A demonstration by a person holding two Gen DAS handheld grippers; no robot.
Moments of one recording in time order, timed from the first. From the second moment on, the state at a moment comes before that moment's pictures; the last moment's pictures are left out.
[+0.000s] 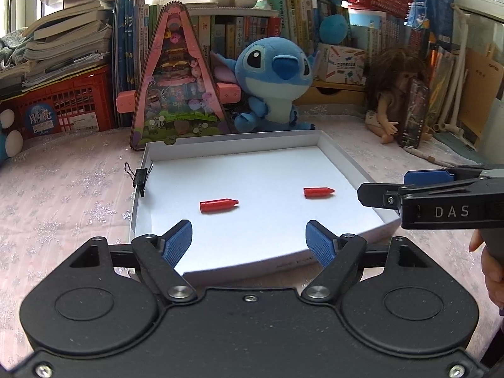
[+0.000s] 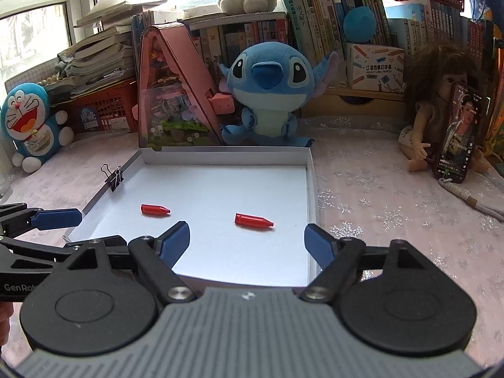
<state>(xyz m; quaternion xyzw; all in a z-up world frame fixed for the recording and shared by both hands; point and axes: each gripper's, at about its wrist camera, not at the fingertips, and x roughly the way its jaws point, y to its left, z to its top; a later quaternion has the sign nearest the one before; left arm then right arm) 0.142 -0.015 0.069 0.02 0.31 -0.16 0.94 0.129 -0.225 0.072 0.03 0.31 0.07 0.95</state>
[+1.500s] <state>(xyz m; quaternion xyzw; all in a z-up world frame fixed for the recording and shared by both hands) 0.008 0.005 0.028 0.04 0.28 -0.19 0.94 -0.008 -0.219 0.023 -0.04 0.25 0.07 0.96</state>
